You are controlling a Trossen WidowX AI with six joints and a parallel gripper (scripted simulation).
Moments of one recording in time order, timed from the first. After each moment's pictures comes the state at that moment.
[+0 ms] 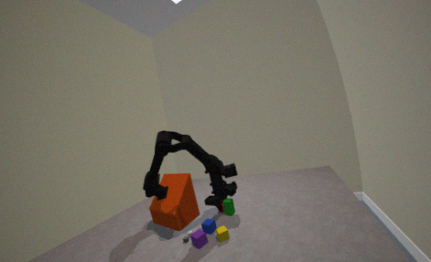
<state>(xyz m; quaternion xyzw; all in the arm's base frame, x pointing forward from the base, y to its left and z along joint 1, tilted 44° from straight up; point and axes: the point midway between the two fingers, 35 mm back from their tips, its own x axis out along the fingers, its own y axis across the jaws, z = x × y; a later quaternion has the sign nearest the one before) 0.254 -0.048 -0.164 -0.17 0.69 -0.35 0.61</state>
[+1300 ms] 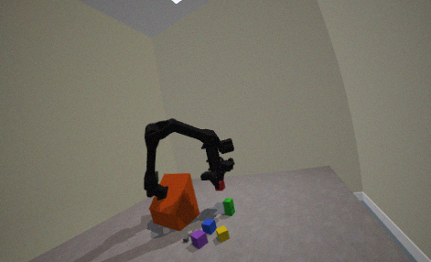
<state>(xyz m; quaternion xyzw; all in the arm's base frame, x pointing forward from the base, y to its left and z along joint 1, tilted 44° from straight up) 0.289 0.026 -0.077 -0.17 0.69 -0.35 0.61</state>
